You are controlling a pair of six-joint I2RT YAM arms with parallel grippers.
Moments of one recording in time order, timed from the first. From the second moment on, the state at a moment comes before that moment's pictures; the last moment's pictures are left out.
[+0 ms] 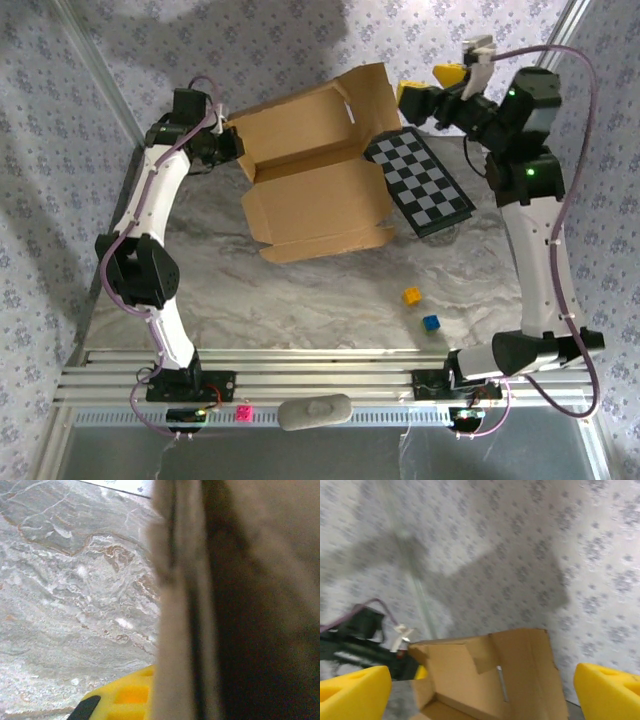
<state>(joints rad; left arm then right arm) -0.13 1.88 1.96 -0.90 0.33 -0.34 0.10 1.40 1.83 -0.34 -0.63 0.23</state>
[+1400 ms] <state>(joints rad) -0.07 1.95 1.98 -0.87 0.46 -0.30 0.13 2.25 2.69 -0.77 -1.22 0.53</state>
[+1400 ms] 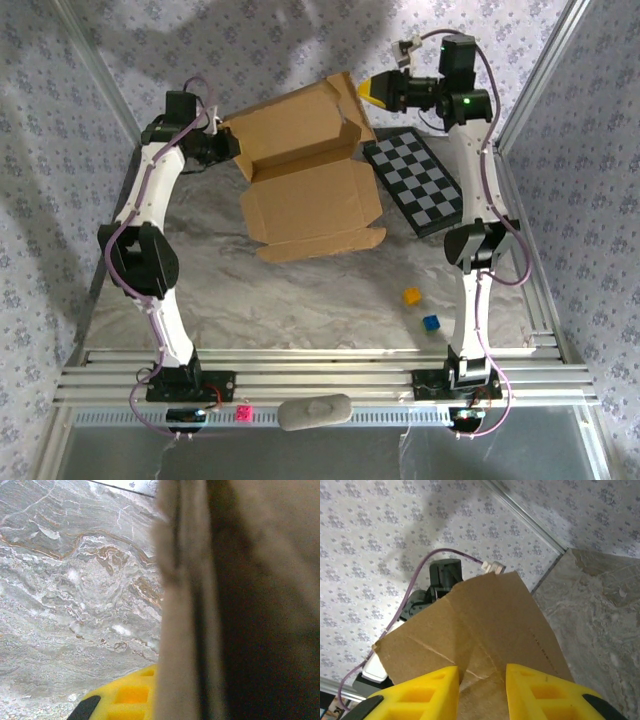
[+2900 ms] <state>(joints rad) -0.09 1.95 1.98 -0.90 0.43 -0.30 0.40 2.15 2.67 -1.11 -0.32 0.01</state>
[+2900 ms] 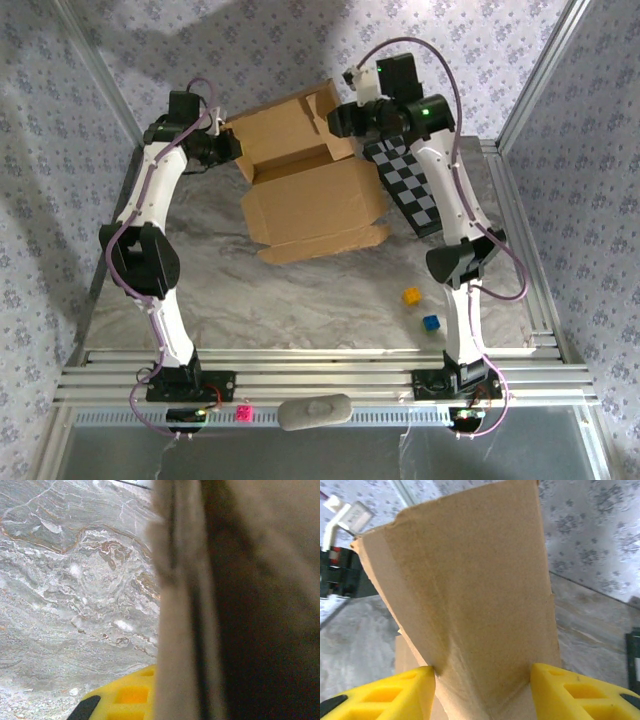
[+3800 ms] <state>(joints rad) -0.16 1.95 1.99 -0.91 0.36 -0.41 0.56 2.18 2.73 -1.17 0.42 -0.04</state>
